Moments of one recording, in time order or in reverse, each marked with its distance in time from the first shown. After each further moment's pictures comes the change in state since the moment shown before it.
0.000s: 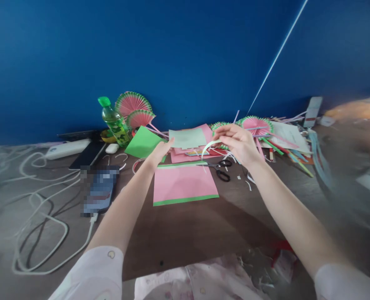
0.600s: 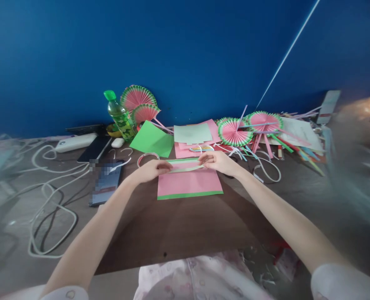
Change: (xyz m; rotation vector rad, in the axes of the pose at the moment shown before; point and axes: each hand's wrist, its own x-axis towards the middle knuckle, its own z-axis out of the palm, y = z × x) left_hand -0.079 -0.032 -0.055 0.469 -0.415 0.267; right_hand -0.022 0.059 0.031 -0.107 -0.405 0.332
